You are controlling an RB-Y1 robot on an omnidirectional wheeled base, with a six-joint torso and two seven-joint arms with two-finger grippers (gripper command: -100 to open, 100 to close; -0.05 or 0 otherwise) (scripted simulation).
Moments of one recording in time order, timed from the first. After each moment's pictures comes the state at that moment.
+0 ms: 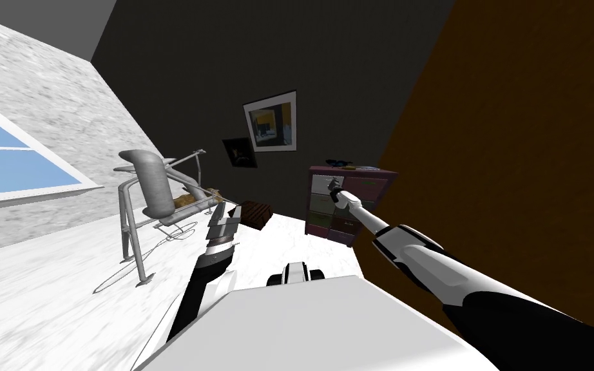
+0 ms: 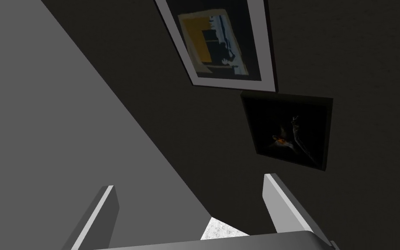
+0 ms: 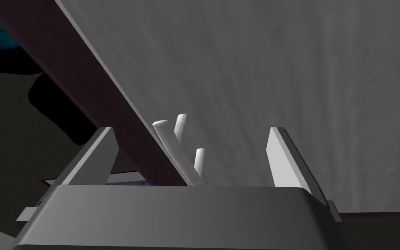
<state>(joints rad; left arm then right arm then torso) 0.52 0.03 0.07 -2.25 -0.06 -0.51 0.15 -0.65 -0.75 0.34 -1.21 0.76 0.40 1.27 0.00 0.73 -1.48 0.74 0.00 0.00</state>
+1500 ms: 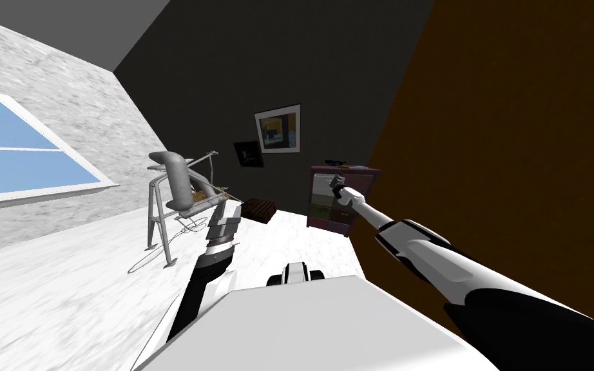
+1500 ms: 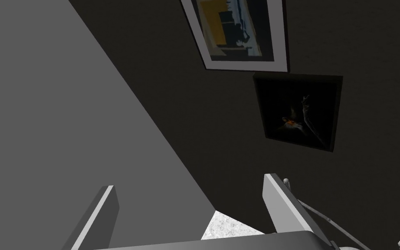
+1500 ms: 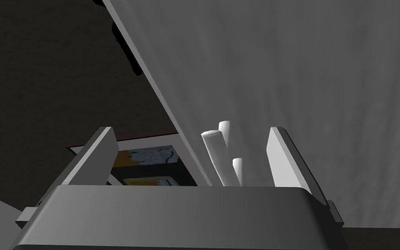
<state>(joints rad) 0.52 0.03 0.07 -2.25 -0.06 -0.51 0.15 -0.71 -0.82 0.37 -1.16 0.66 0.37 1.30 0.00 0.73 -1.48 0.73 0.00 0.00</state>
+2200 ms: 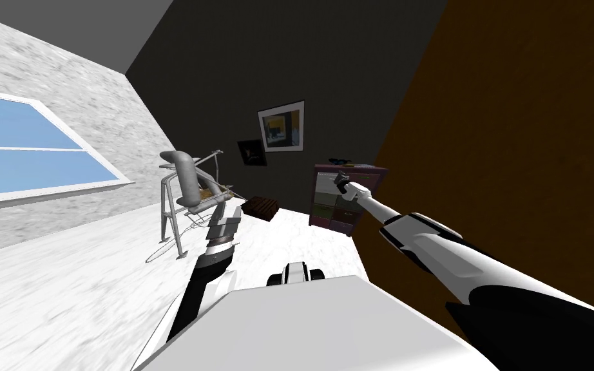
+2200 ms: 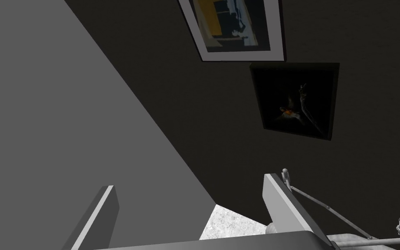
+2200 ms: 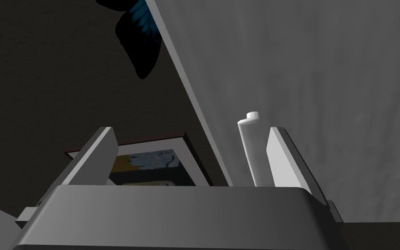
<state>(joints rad) 0.52 0.03 0.07 -2.25 -0.06 -0.51 0.15 -0.79 -0.90 0.40 -1.09 0.53 0.34 1.34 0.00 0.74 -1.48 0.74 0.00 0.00</state>
